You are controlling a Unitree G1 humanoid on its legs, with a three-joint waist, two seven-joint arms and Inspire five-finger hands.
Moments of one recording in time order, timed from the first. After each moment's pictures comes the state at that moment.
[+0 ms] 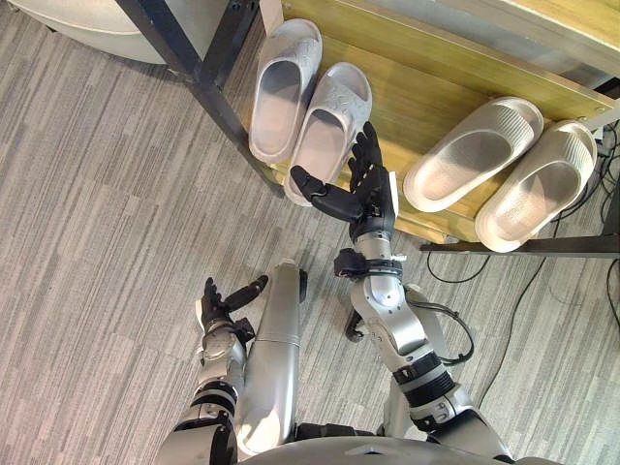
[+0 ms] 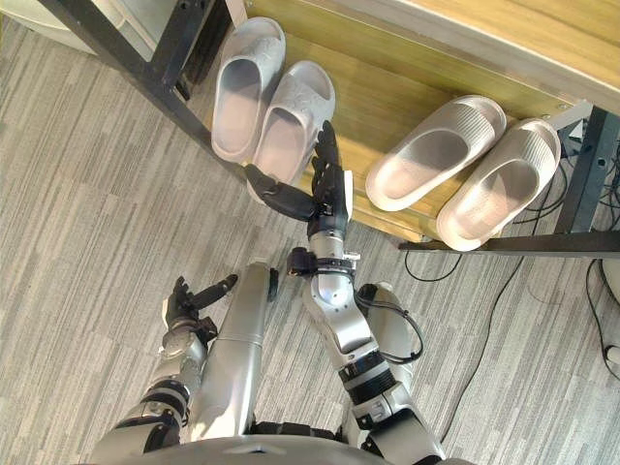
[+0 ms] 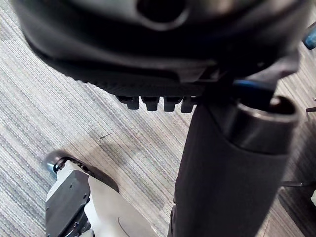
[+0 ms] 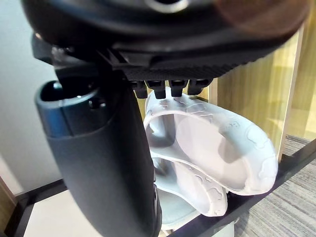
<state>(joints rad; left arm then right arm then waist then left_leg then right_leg) -0.23 0.04 0.22 0.89 -0.28 -0.16 0.29 -0.31 0.08 0.36 0.10 0.20 -0.18 -0.42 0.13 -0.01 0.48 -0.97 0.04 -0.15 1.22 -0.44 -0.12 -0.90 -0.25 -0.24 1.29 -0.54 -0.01</state>
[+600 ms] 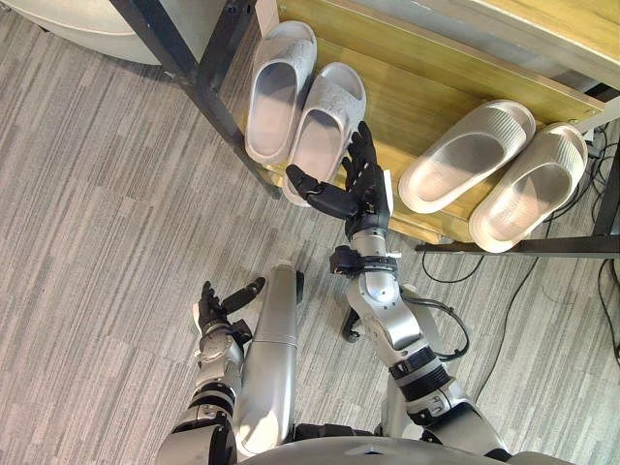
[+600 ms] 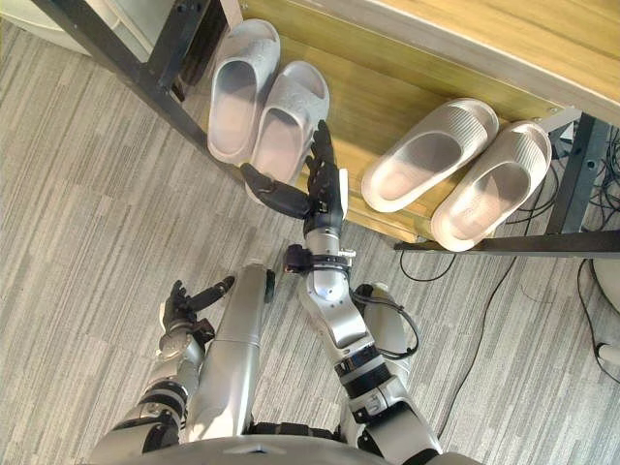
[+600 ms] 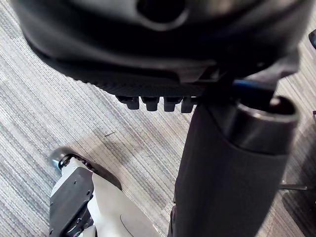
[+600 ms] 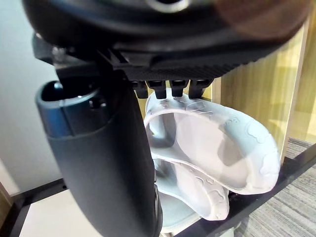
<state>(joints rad) -0.23 0.04 0.26 0.89 -0.28 -0.15 0.28 -0.37 0.10 0.33 0.15 0.20 -0.18 -0.44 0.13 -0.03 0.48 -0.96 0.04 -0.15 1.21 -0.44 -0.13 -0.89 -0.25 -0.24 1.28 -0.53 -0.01</state>
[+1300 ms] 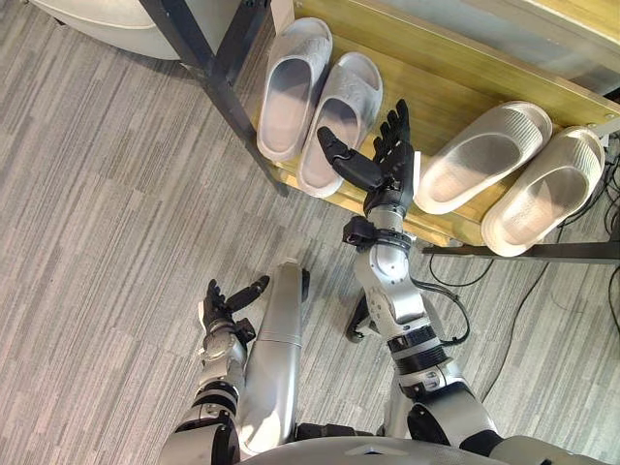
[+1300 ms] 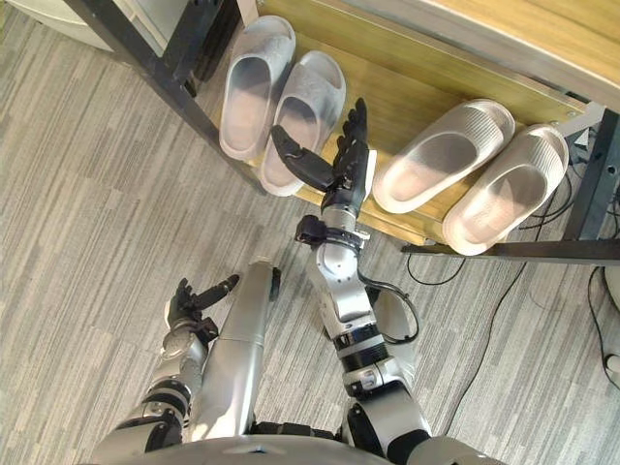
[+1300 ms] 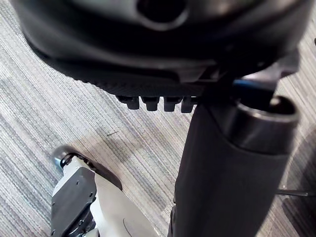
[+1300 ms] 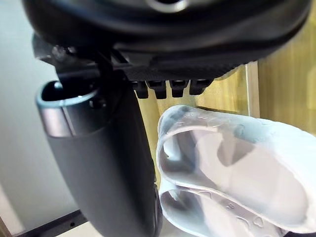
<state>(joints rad) -0.24 0.02 0.26 0.89 -0.29 -0.14 0.26 -0.48 0.15 0.17 0.20 0.20 -0.17 -0.49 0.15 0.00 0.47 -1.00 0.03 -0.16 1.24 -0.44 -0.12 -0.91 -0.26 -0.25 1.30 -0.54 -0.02</state>
